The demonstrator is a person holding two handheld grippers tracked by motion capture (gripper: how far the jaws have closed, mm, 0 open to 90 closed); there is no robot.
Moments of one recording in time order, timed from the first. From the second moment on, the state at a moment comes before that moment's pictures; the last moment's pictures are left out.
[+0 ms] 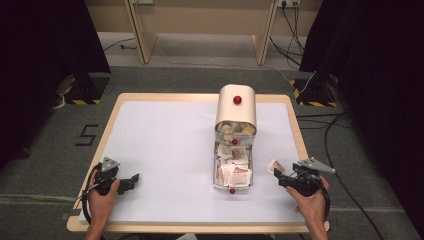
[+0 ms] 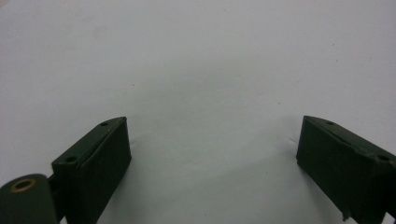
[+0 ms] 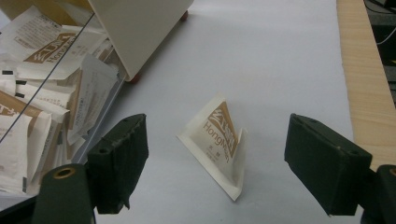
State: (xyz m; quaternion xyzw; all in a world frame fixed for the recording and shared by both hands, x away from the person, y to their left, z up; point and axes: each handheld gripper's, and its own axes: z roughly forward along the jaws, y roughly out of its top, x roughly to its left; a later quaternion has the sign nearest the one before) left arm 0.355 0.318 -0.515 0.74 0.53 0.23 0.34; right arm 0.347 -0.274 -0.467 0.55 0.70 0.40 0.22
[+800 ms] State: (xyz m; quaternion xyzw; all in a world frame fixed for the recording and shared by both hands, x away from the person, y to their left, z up) left arm 0.355 0.318 -0.515 0.74 0.53 0.23 0.34; right arm 0.317 -0.269 -0.471 0.53 0.71 0.40 0.22
